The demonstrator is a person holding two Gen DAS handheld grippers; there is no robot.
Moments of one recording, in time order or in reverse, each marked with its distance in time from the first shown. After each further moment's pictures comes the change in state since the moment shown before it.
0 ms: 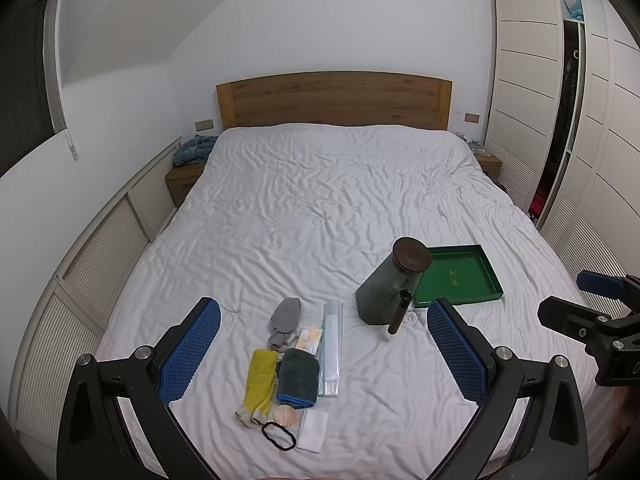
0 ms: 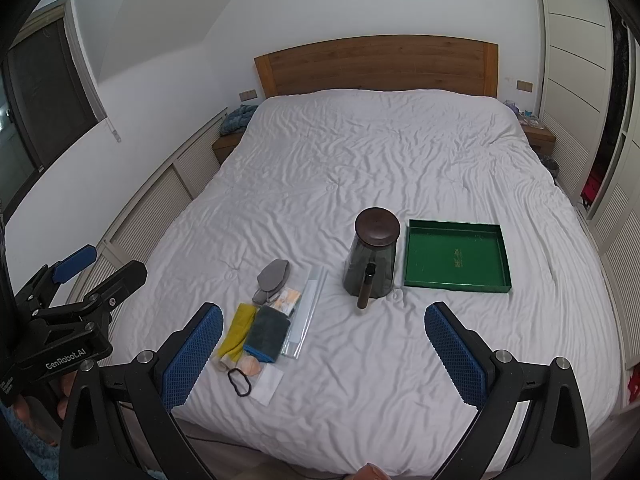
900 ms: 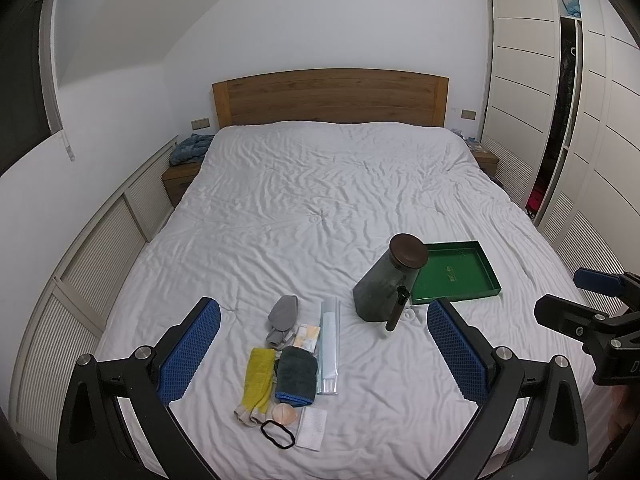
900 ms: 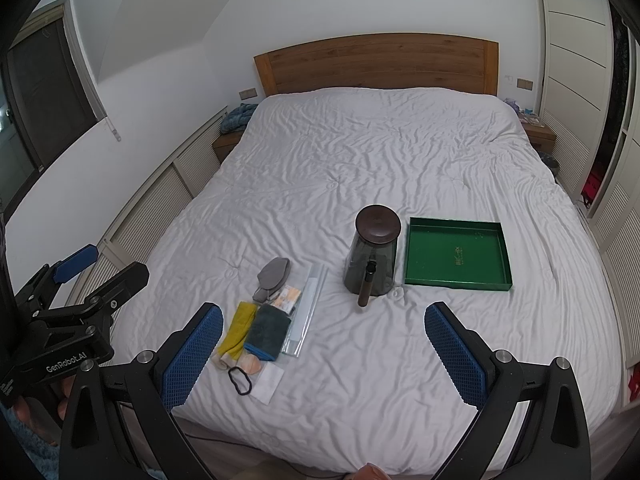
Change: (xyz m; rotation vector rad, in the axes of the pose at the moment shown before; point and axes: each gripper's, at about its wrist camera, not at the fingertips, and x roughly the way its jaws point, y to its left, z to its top) left arm -0.002 -0.005 -0.002 0.006 0.011 -0.007; right arm 0.003 -0.001 0.000 0.001 0.003 0.002
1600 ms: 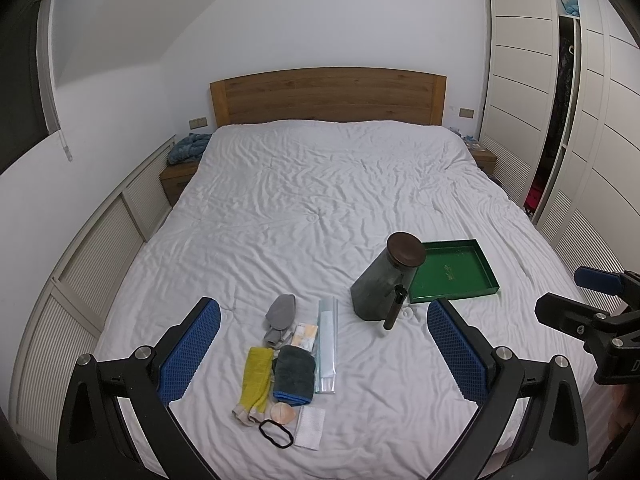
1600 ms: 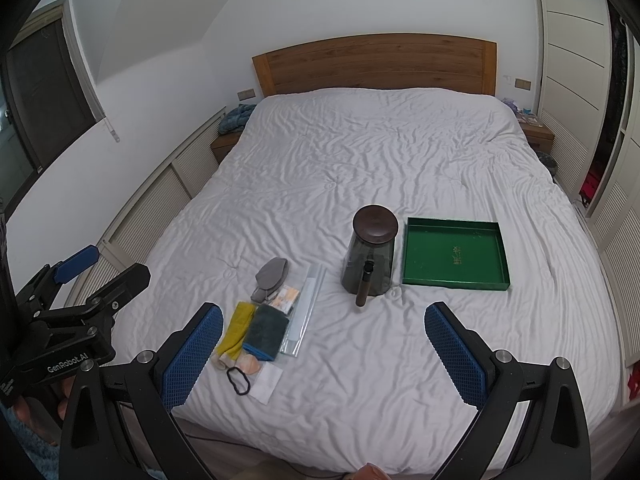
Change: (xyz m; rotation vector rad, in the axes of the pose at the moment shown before) left arm 0.000 -0.003 0.001 0.002 0.004 -0.004; right arm -0.002 0.000 -0.002 -0.001 0.000 -0.001
